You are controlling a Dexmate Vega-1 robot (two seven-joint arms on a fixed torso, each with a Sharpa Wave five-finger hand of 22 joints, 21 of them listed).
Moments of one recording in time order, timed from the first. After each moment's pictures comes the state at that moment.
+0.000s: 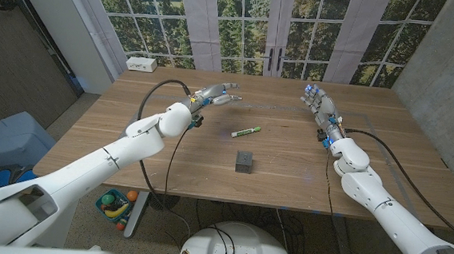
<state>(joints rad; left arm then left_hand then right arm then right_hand) 0.69 0.72 0.68 -1.80 0.32 0.18 0.04 0.23 0.09 0.62 -0.17 0.18 0.20 -0.07 0.20 0.17 0.13 -0.06 0.21 0.18 0.10 -0.04 0.18 0.17 0.08 0.07 0.35 0.18 -0.89 -0.51 -0.34 -1.32 0.62 0.44 0.04 0.30 0.18 0.44 0.06 0.19 0.22 0.07 0.19 0.18 0.22 0.00 0.20 0.20 0.06 -0.04 0.26 0.39 0.29 -0.04 0.22 0.17</state>
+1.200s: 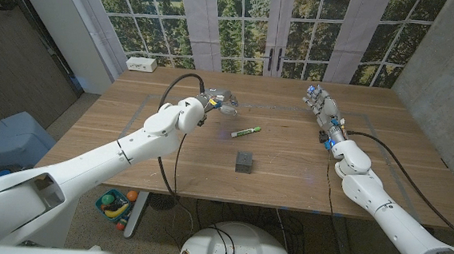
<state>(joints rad) 0.57 0.72 0.85 -1.93 0.64 0.49 -0.20 0.57 -0.05 0.62 -0.19 0.18 0.53 -0.06 0.28 0.18 0.51 -0.13 0.29 0.20 0.32 -0.04 0.21 0.17 0.15 0.06 0.31 0.18 -0.90 -0.51 -0.33 -1.31 0.64 0.47 0.06 0.29 0.17 0.44 0.05 0.19 0.24 0.08 0.19 0.18 0.23 0.01 0.20 0.20 0.07 -0.04 0.26 0.39 0.30 -0.04 0.21 0.17</state>
